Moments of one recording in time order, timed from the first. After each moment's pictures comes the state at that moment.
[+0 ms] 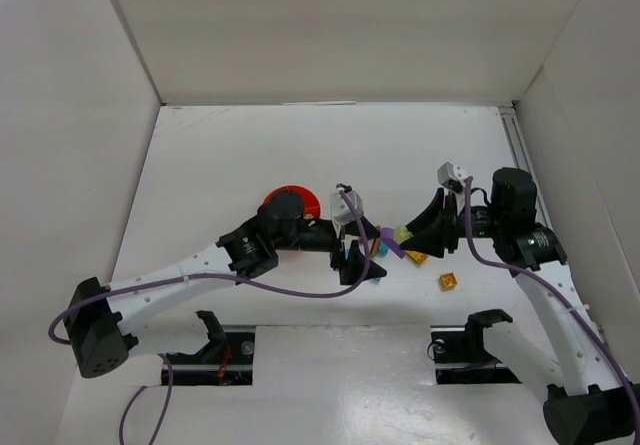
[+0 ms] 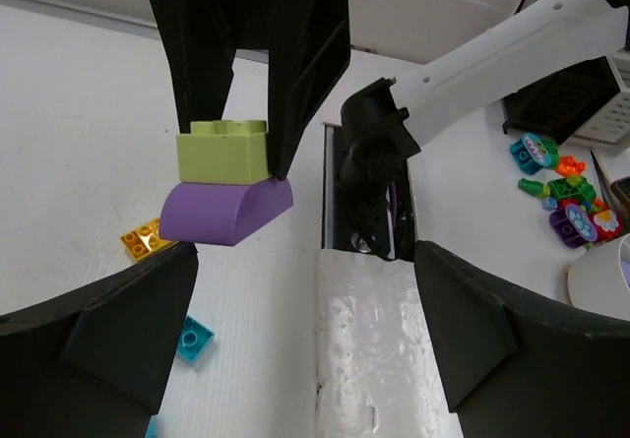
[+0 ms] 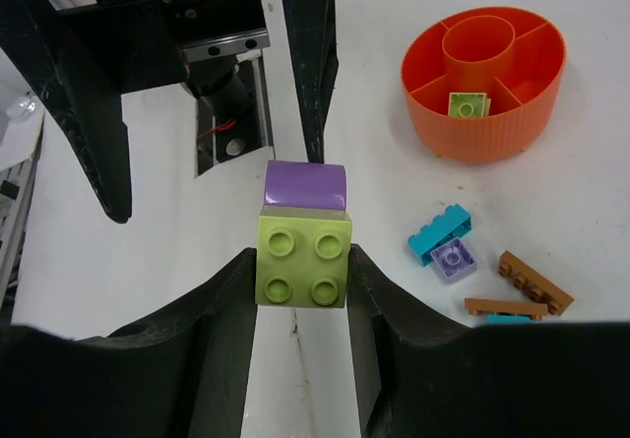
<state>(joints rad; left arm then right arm) -1.01 1.12 0.85 0.15 0.56 -0.19 0.17 0.81 0.85 -0.49 -1.24 -0.13</state>
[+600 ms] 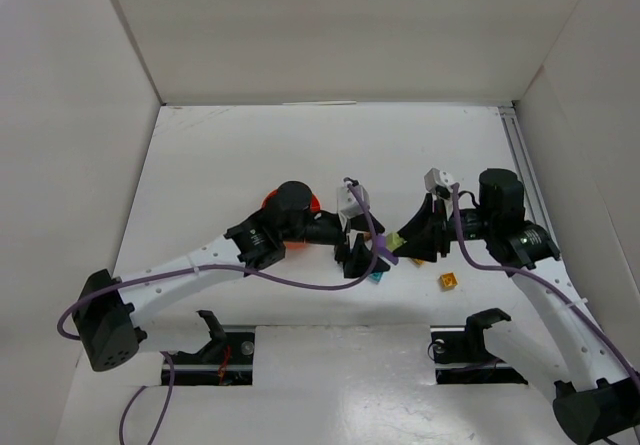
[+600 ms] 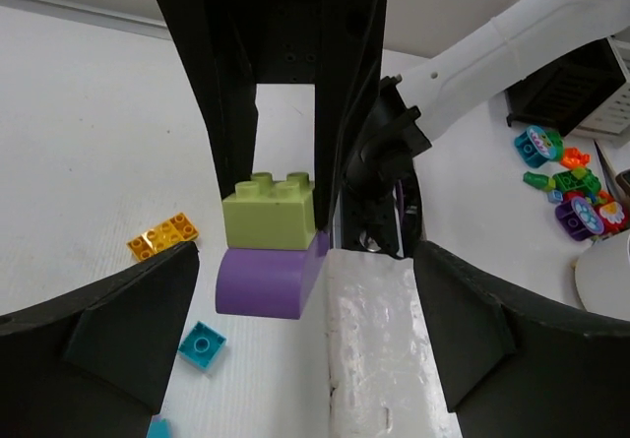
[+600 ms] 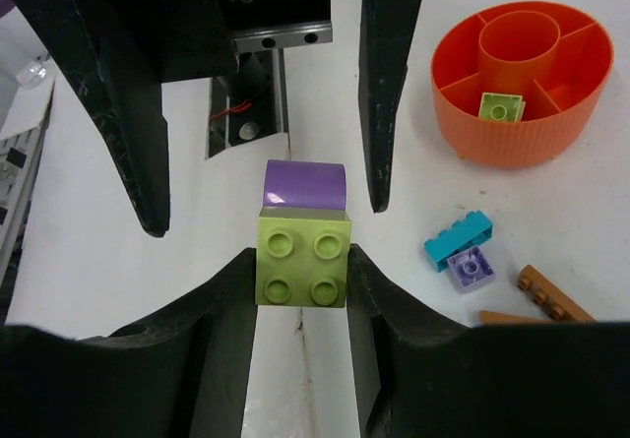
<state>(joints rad) -0.97 1.19 0.89 0.16 0.64 -0.16 0.28 0.83 0.85 -0.49 -1.20 -0.17</state>
